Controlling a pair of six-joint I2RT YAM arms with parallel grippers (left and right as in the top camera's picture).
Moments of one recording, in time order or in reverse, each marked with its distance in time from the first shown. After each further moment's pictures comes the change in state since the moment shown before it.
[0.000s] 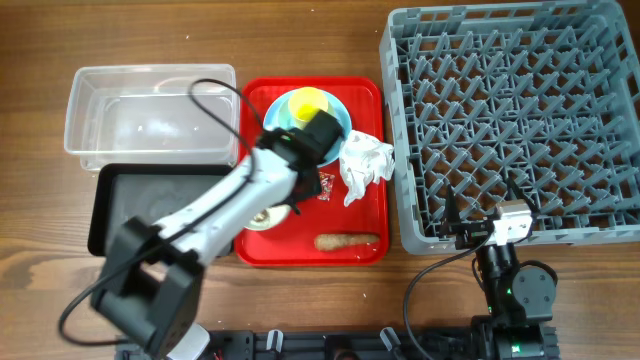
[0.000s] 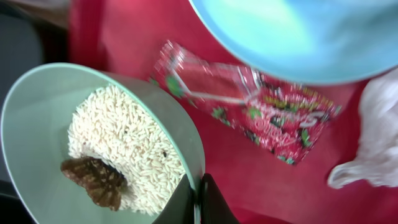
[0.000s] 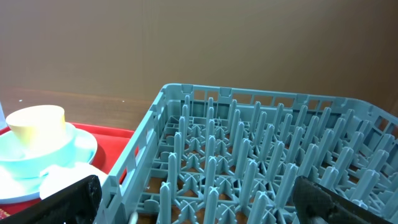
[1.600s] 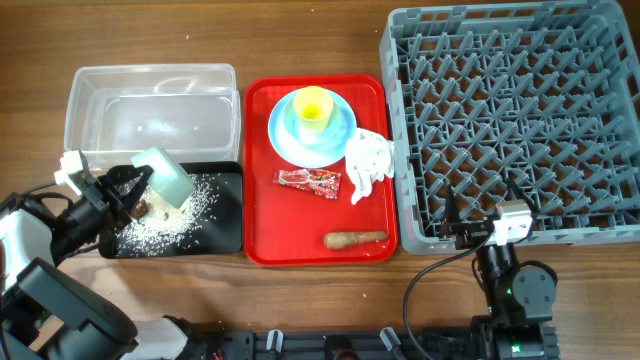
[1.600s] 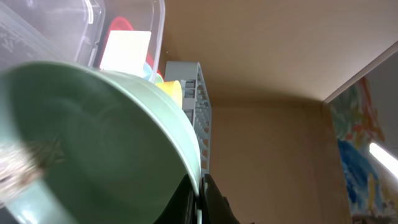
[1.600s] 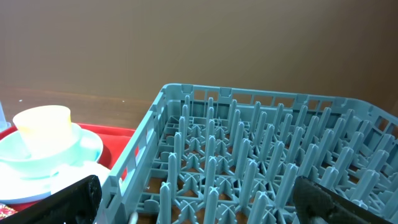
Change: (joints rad) left arm 1.425 -0.122 -0.311 -0.143 1.573 1.114; right arm 0.000 0.000 0.000 0.000 0.000 0.000
